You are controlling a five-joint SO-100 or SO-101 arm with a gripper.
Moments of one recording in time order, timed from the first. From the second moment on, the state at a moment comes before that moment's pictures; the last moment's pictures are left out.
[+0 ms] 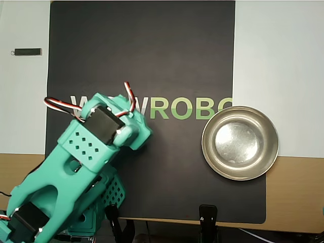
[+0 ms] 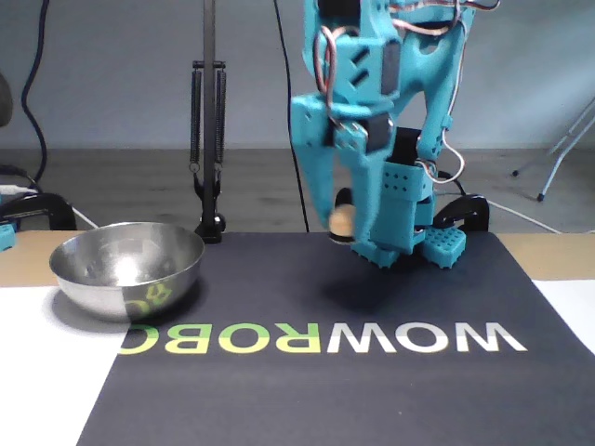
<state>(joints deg) 36.7 117.5 114.4 88.2 -89.0</state>
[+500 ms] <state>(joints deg) 38.8 108.5 104.6 88.6 -78.4</state>
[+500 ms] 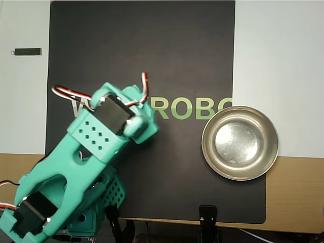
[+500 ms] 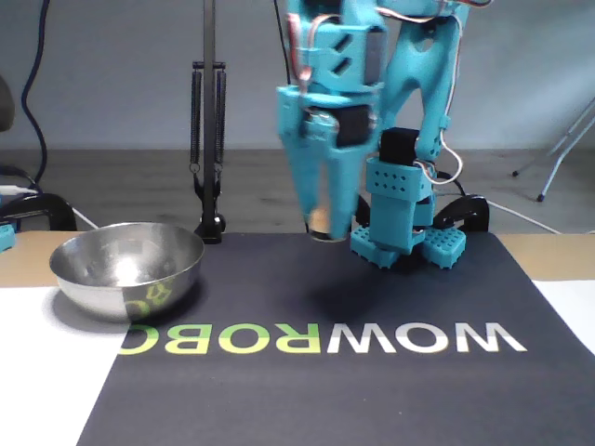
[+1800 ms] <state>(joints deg) 67.9 77.8 71.3 88.6 -75.8</state>
